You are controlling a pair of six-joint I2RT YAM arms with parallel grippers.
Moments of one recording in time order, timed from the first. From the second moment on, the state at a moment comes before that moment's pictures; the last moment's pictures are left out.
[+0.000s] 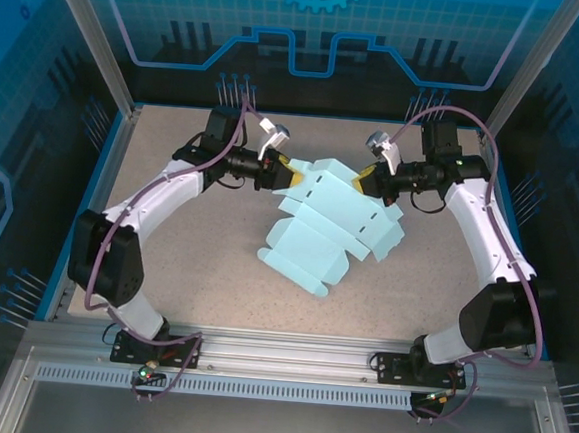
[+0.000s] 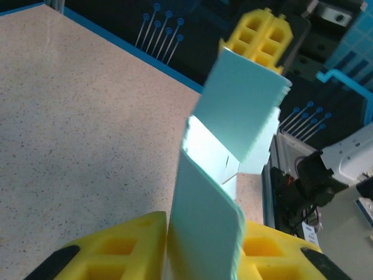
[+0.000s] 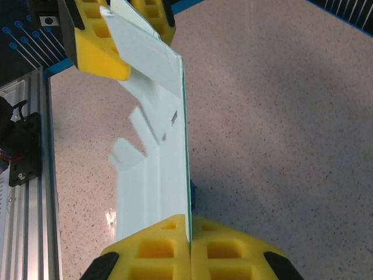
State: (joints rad) left arm -0.31 1.65 1.34 -0.28 1.04 0.04; right arm 0.14 1.50 1.45 -0.92 -0.87 -0.56
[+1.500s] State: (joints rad) left arm -0.31 1.56 1.12 -0.03 0.75 -0.08; right arm 0.14 1.45 1.37 -0.82 -0.81 -0.37
